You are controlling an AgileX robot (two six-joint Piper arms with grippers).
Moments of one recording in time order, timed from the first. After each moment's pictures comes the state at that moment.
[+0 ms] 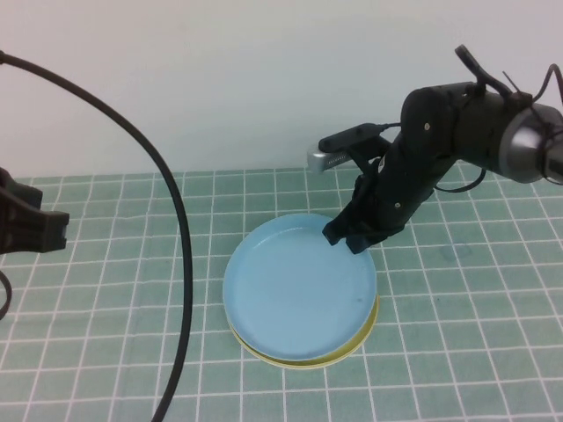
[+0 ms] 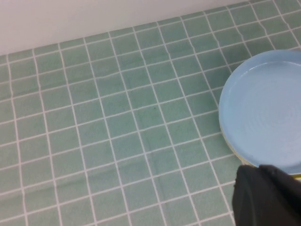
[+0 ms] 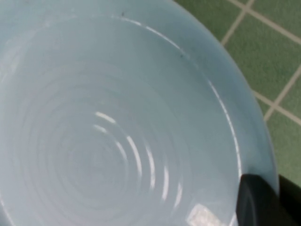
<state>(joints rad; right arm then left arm) 0.48 2.15 -1.74 0.19 0.92 -0.21 -0.49 0.96 -1.16 0.28 0.99 -0.20</state>
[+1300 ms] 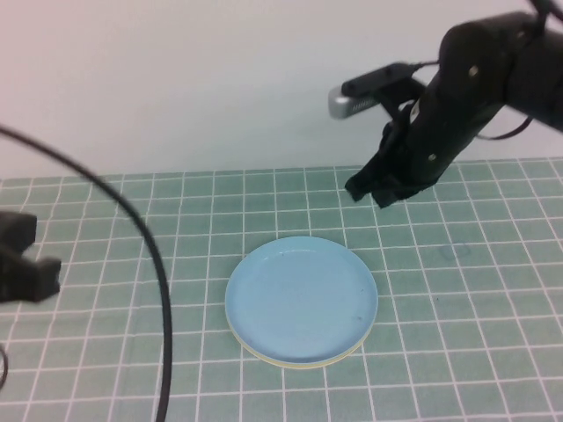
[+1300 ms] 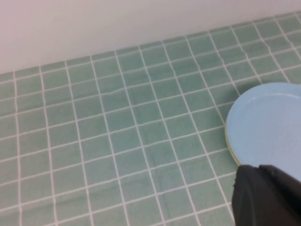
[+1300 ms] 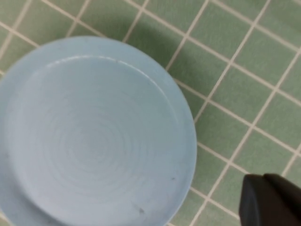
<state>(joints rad) 0.48 1.99 -1.76 0.08 1.02 -0.13 -0.50 0.83 -0.92 0.34 0.76 -0.26</state>
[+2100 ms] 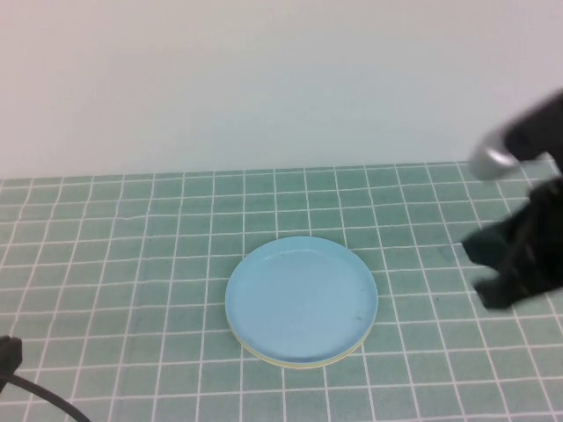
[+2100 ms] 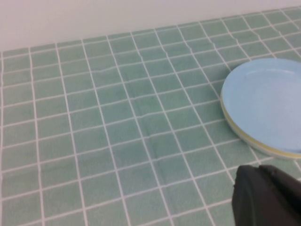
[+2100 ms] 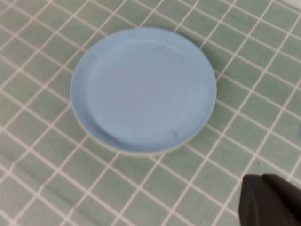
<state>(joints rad) 0.55 1.22 -1.00 0.09 0.68 -0.15 -0.49 0.46 -0.50 0.34 0.60 -0.28</state>
